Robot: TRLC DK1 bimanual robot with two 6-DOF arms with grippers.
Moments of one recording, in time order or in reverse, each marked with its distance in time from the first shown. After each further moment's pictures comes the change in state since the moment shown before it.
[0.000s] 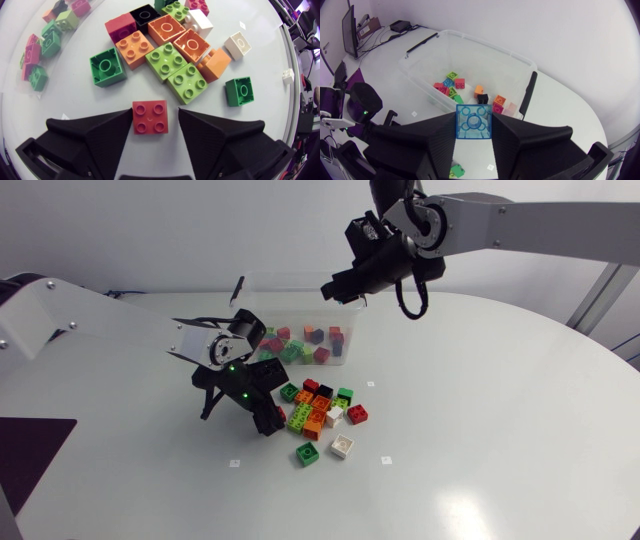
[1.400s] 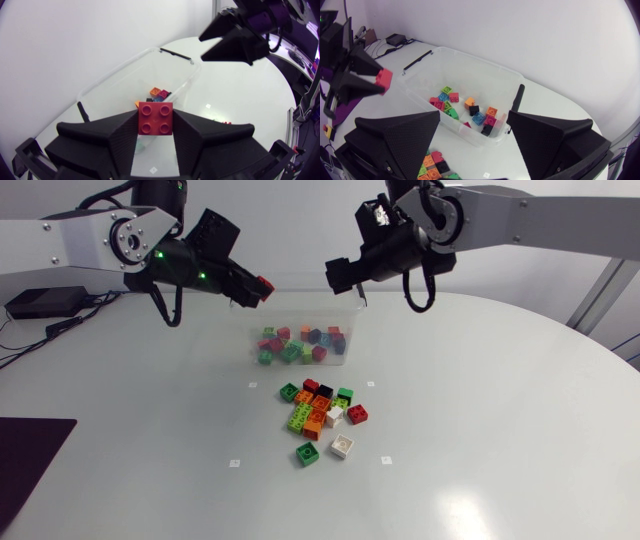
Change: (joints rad) left arm 0.152 -0.272 0.234 0.158 0.097 -0.272; right arm -0.014 -0.063 -0.053 0.088 0.022 0.029
